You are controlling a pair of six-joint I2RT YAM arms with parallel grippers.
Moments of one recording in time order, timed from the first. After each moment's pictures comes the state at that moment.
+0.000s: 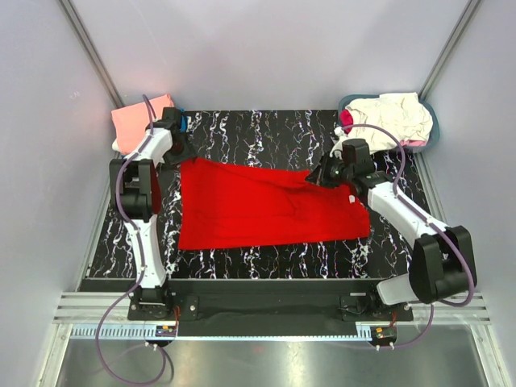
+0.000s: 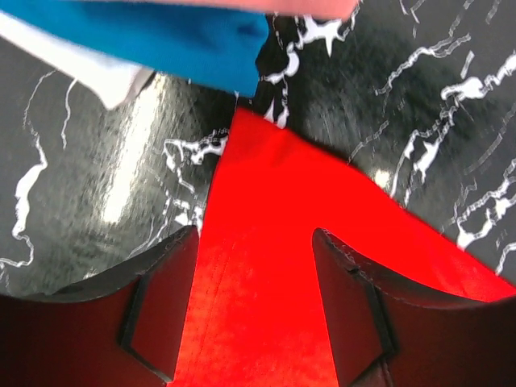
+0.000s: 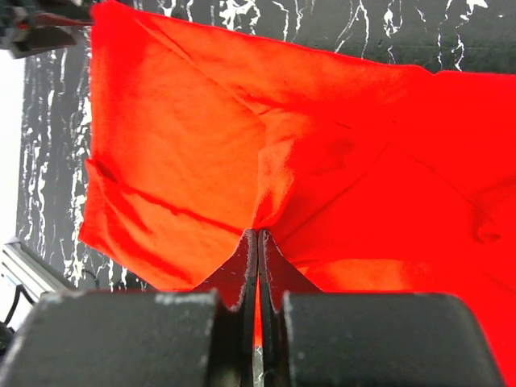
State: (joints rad) left arm -0.02 2.17 1.77 -0.74 -0.10 -0.48; right arm 0.29 1.43 0.98 -0.18 -0.35 0.46
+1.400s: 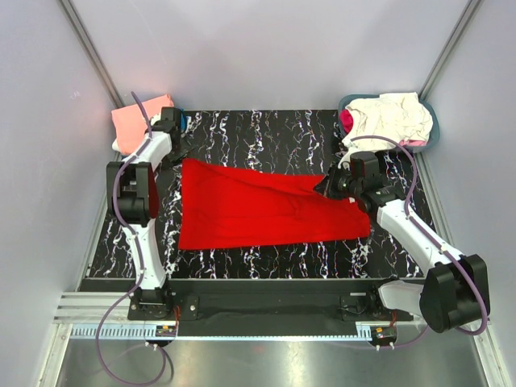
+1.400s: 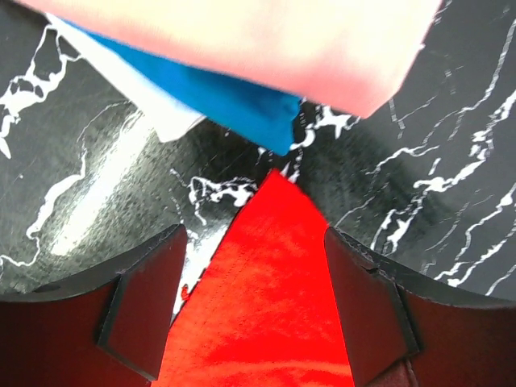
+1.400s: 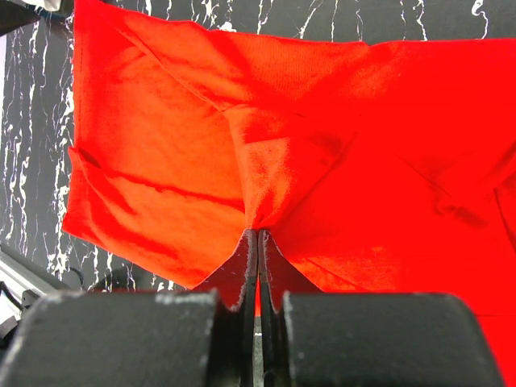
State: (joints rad) left arm -0.03 2.10 1.67 -0.57 -0.27 -0.66; right arm 0.29 1.23 0.85 -0.23 -0.28 0.46
